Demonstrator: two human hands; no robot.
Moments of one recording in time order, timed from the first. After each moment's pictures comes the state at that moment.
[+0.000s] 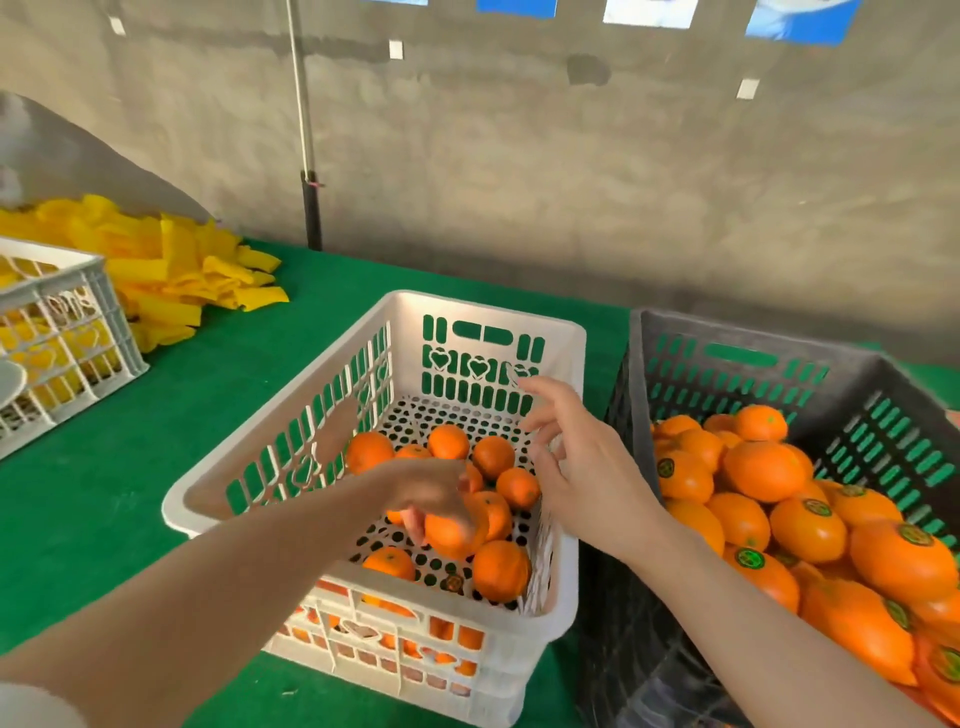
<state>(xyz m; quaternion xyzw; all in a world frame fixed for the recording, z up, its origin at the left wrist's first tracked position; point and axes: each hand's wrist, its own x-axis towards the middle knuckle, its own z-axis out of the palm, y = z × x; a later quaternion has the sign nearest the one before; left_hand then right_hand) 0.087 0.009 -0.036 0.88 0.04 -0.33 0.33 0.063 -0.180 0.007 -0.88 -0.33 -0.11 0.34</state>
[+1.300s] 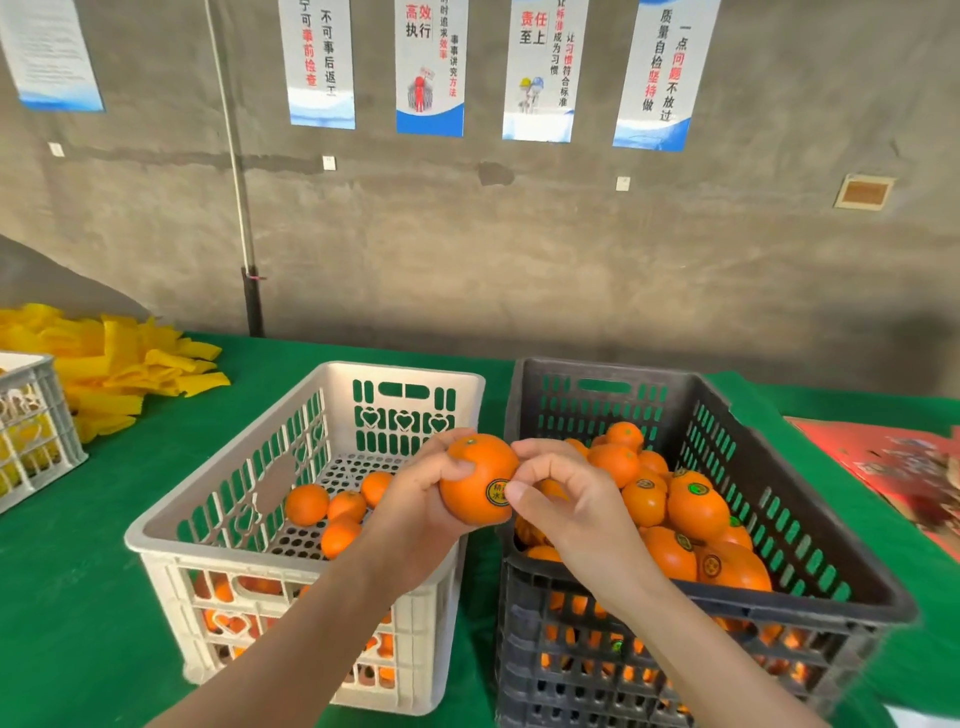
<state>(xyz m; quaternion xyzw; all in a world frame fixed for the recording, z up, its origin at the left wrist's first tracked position) -0.047 -0.107 0.047 0.49 -0.09 -0.10 0.86 -0.061 -0.269 0.055 -0.75 -0.25 -0.09 0.60</state>
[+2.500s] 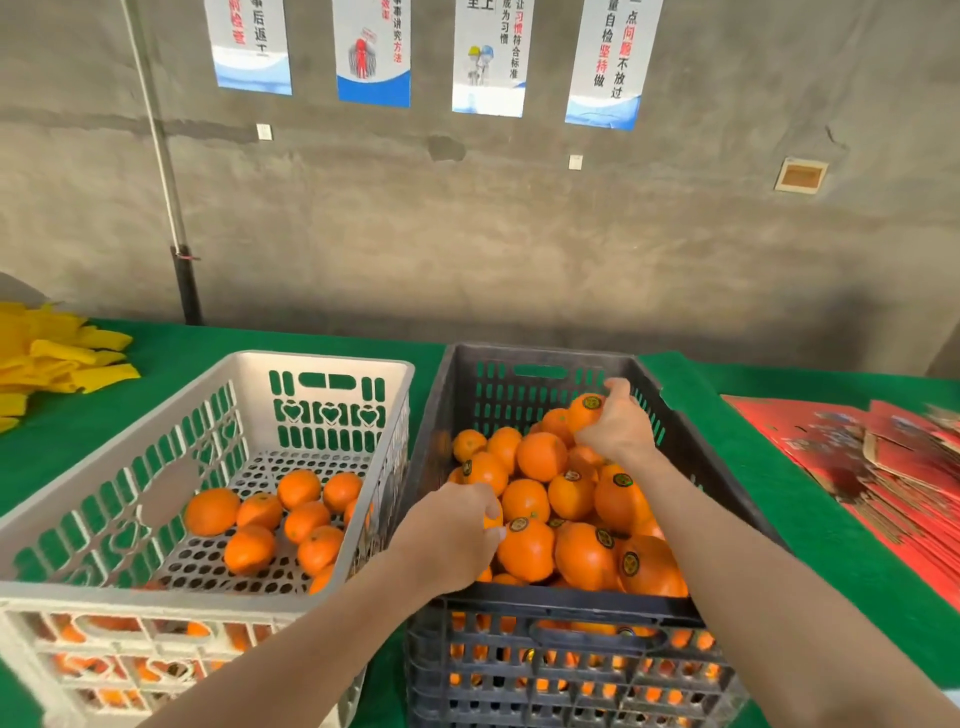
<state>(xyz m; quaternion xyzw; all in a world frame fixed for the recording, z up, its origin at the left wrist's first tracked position) 0.007 -0.206 0.007 0.96 -0.15 0.02 0.22 0.133 -0.424 0.023 -0.95 0.10 -0.13 0.28</state>
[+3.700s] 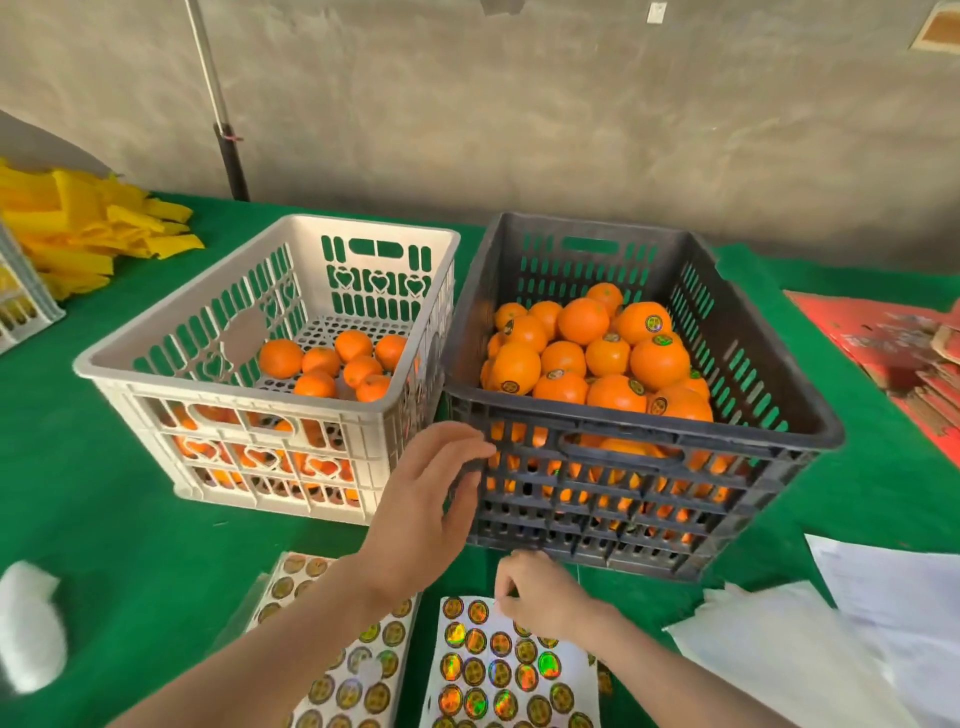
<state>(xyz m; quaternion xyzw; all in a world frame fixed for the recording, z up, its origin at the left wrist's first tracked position) -0.121 -0.170 -0.069 0.85 -0.22 0.30 0.37 -0.102 -0.339 -0.163 -0.94 -0.21 0.21 0.18</state>
